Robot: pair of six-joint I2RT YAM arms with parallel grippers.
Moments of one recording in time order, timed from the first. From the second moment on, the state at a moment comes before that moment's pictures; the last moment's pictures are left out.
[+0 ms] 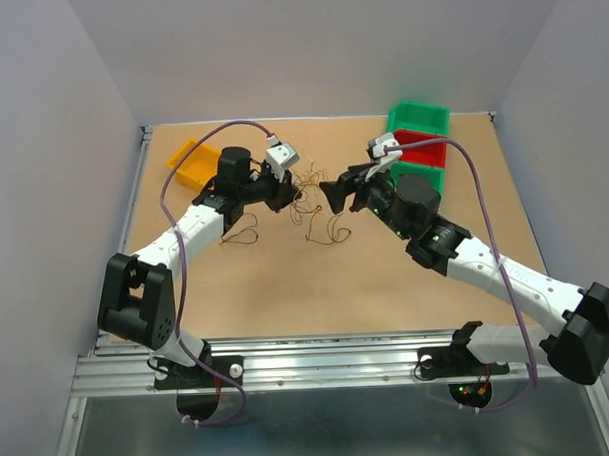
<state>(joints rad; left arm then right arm) -0.37 1.53 1.06 0.01 0.61 0.17 0.77 1.15 0.95 0.24 0.16 0.18</state>
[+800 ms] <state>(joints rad) -0.44 1.40 0.99 0.02 0.49 0.19 0.77 1.29 0.94 0.33 0.11 0.09</state>
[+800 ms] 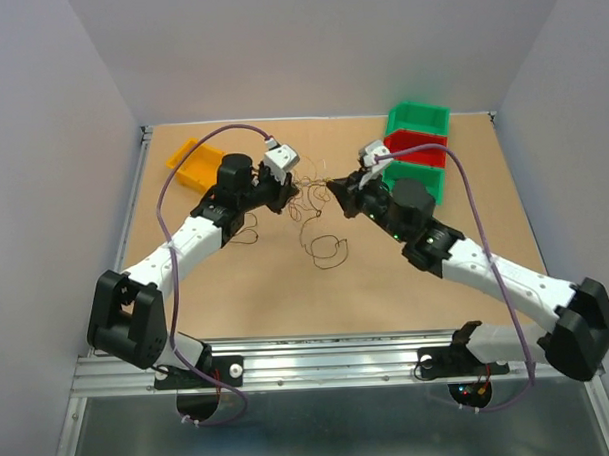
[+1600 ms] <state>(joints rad) -0.22 1.48 1.00 0.09 0.09 -0.03 0.77 0.19 0.66 0.14 0.39 0.27</state>
